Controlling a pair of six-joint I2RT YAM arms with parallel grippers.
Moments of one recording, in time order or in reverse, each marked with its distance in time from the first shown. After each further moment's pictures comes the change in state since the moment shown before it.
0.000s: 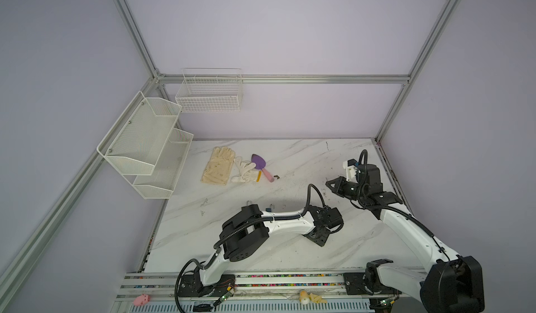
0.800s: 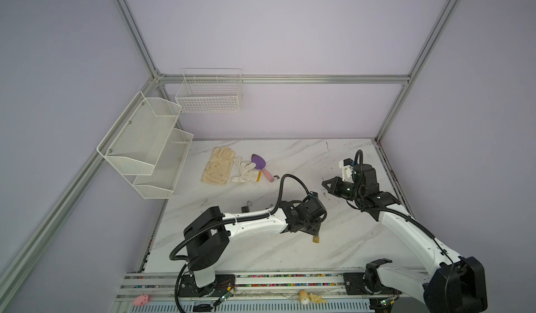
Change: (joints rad) left arm 0.049 -0.308 -0.249 0.229 0.007 -0.097; right arm 0.071 -0.013 0.014 -0.001 0.059 0.020
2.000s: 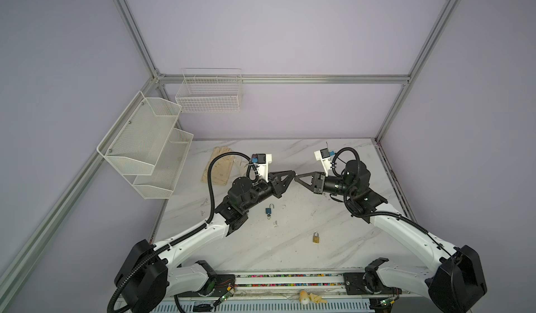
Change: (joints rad) left arm 0.454 -0.613 -0.585 1.096 0.354 -0.014; right arm 0.221 0.042 0.034 0.492 -0.377 0.127
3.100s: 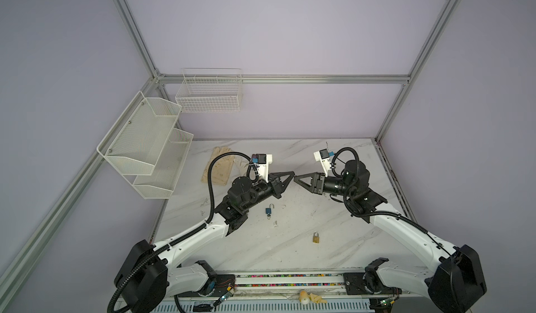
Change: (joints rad) left arm 0.005 0.014 0.000 0.011 0.036 -0.004; right arm 0.005 0.011 0.000 0.016 -0.026 -0.013
